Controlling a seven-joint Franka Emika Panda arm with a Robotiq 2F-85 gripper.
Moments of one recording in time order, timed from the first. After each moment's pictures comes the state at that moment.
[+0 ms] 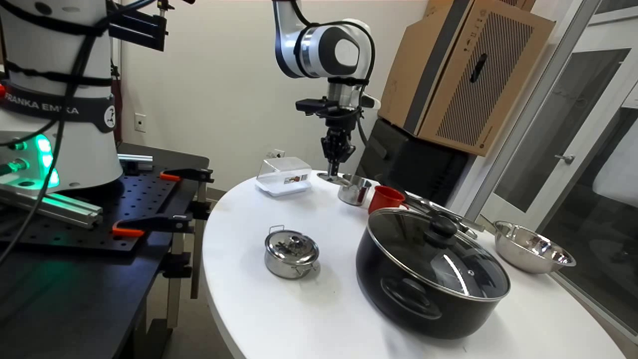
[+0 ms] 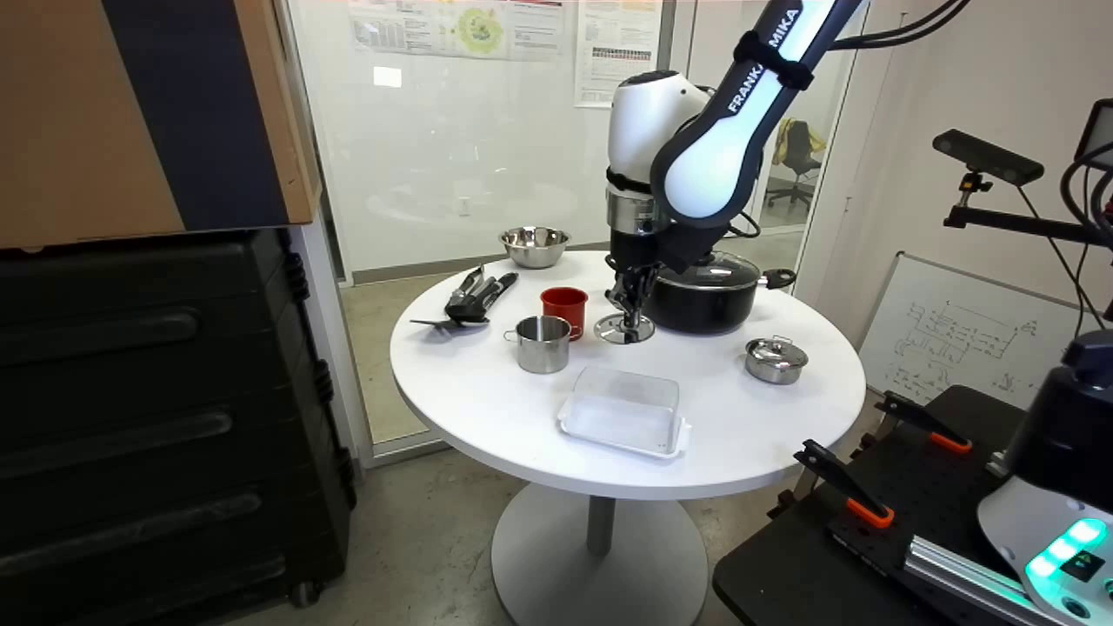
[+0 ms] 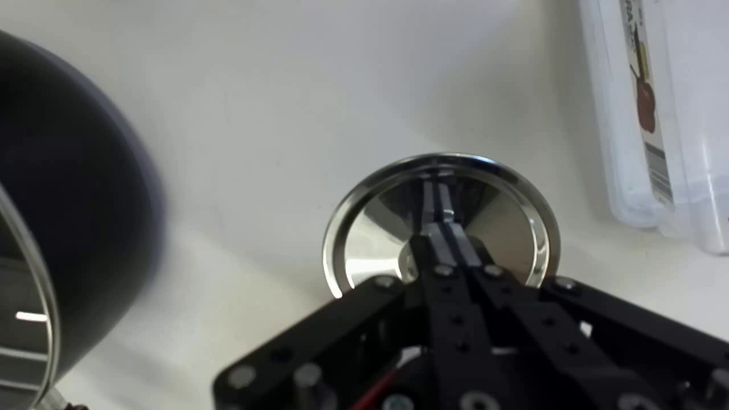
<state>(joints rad) 0.29 0.26 -0.06 -2.40 -0.38 2.73 0.26</state>
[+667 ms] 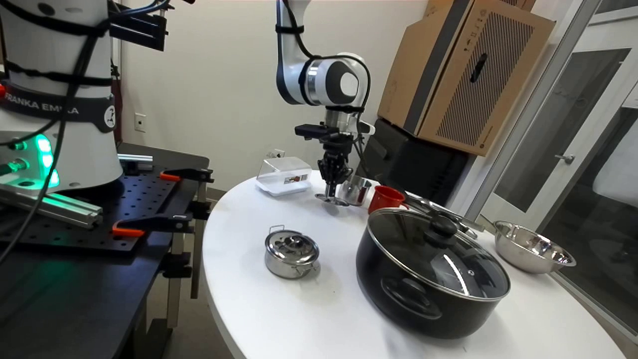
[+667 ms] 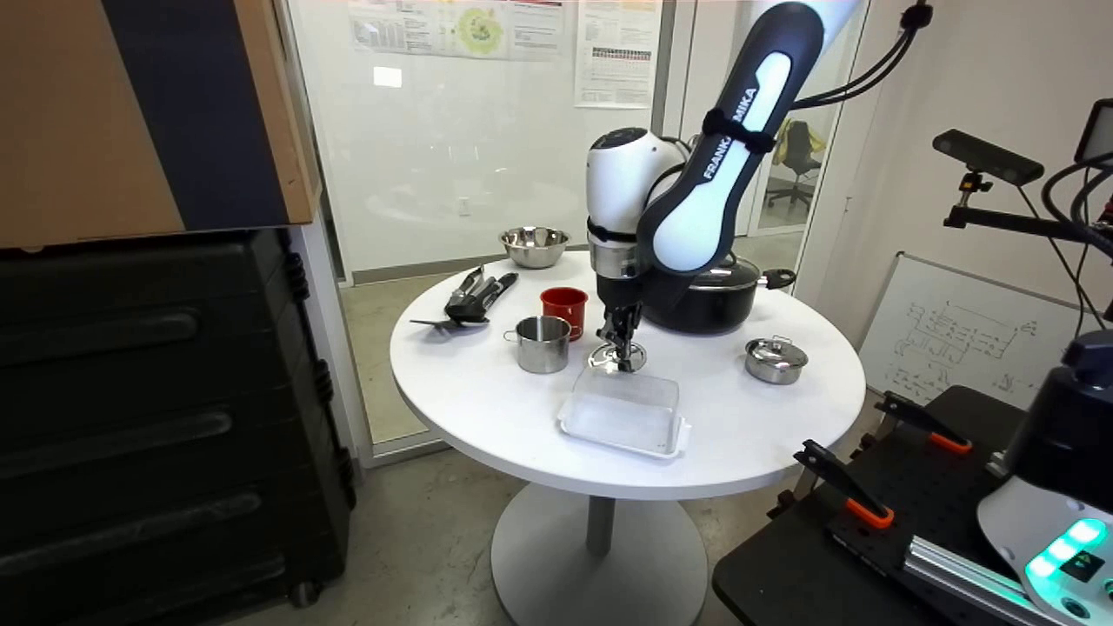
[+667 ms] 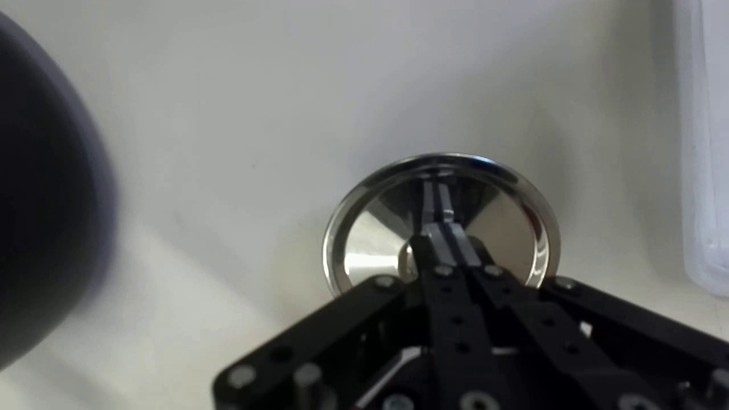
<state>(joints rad) 0.33 0.46 -0.09 -2.28 -0.52 2.76 0.33</state>
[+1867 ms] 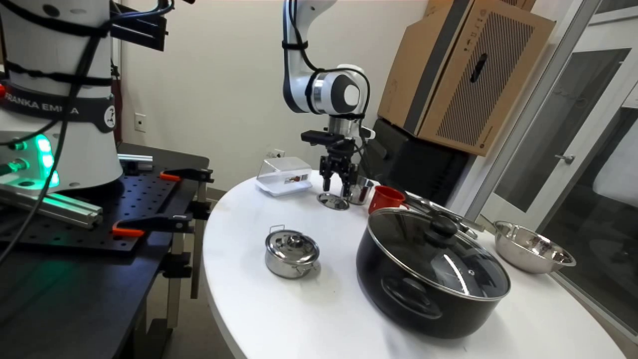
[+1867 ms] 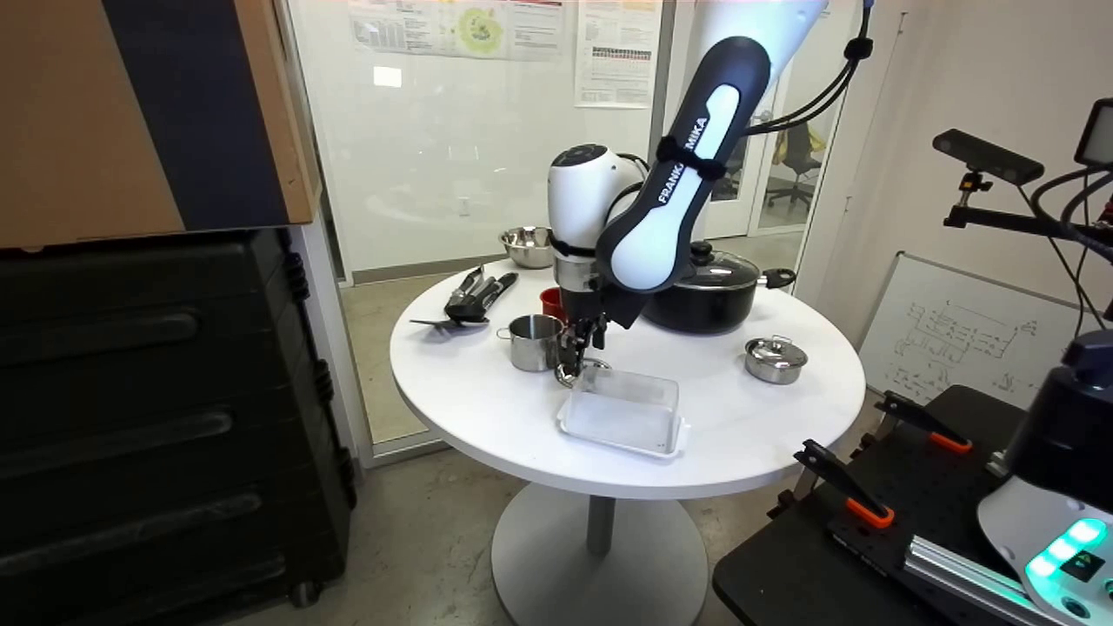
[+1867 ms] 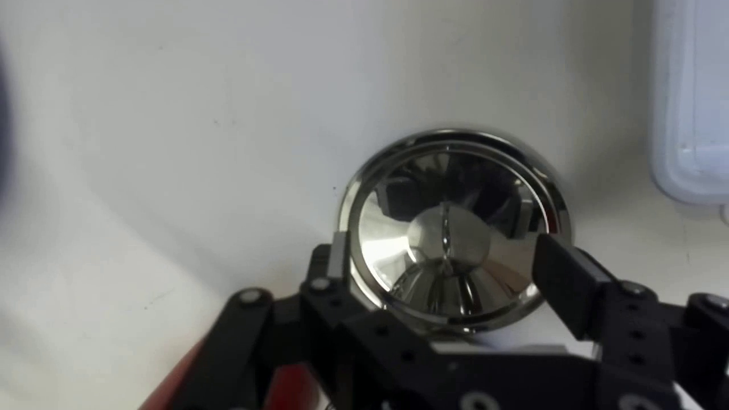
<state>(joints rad) 0.38 0.57 -0.09 -2.14 -0.49 2.76 0.31</state>
